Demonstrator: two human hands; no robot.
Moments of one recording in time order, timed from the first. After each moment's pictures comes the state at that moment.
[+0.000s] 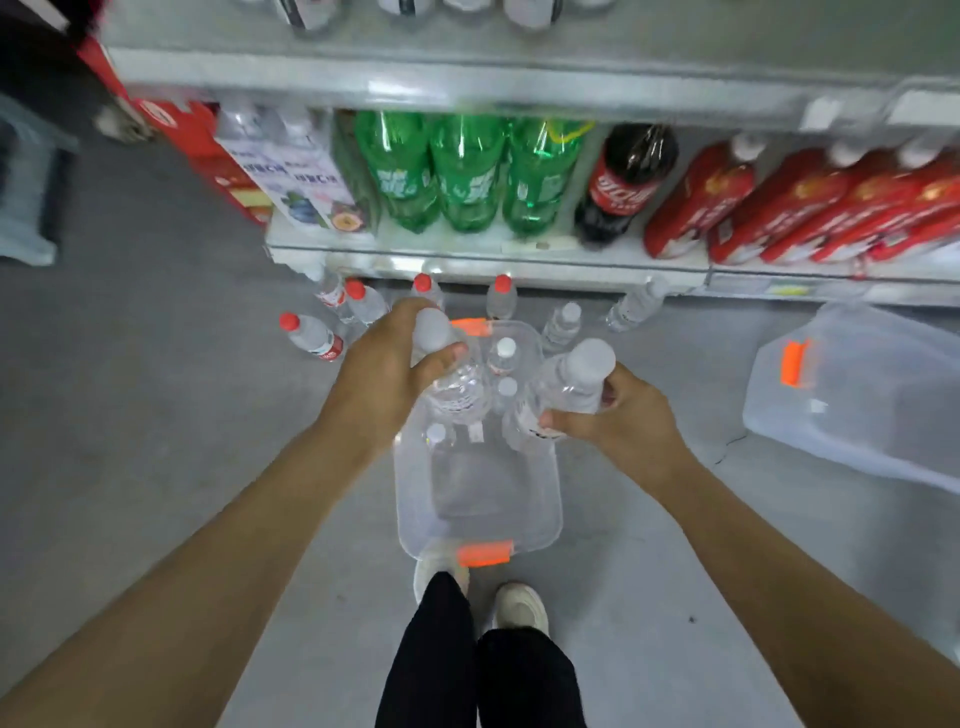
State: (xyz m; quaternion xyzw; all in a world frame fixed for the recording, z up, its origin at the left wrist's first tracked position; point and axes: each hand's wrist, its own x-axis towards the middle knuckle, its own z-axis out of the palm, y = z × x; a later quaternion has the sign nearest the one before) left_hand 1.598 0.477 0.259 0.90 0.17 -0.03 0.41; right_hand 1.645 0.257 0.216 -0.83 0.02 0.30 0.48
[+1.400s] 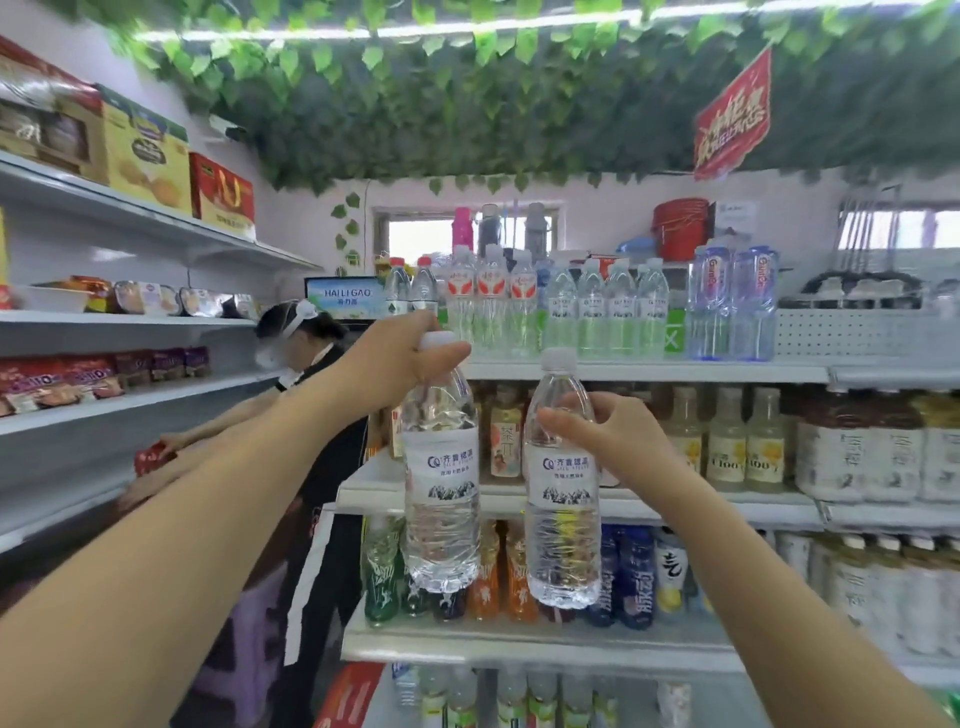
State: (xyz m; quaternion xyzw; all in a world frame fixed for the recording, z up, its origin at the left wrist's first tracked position) left_hand 1.501 0.600 1.028 0.92 -0.06 0.33 0.22; right_hand 1.586 0.385 0.956 -0.80 -0.31 -0.14 0.50
